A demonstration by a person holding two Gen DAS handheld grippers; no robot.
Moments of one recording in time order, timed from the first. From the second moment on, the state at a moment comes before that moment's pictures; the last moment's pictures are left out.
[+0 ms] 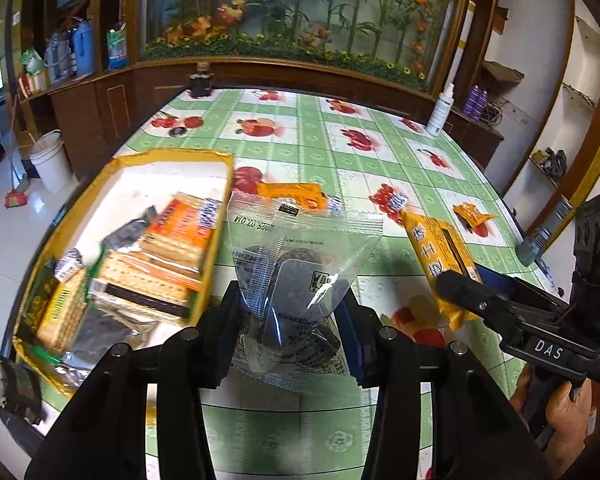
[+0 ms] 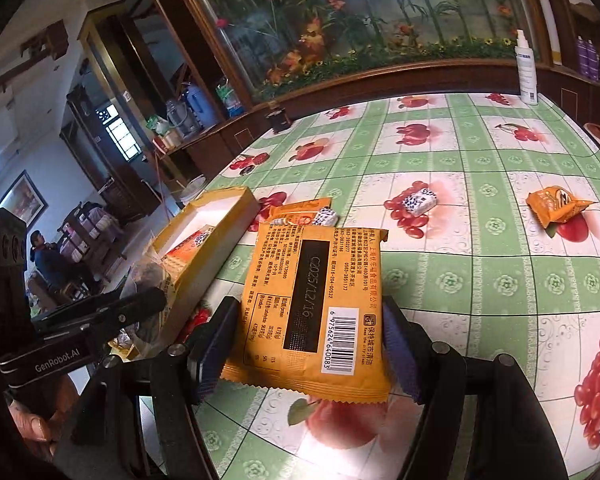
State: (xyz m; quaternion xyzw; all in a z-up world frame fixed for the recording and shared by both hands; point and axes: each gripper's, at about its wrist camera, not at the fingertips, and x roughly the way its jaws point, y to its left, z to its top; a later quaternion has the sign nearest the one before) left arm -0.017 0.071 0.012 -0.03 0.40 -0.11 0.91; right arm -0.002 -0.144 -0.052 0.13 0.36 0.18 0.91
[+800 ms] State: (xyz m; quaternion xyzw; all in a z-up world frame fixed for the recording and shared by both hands) left arm -0.018 0.133 0.013 -0.05 0.38 -0.03 0.92; right arm 0.003 -0.096 -0.054 0.09 0.38 0.21 0.90
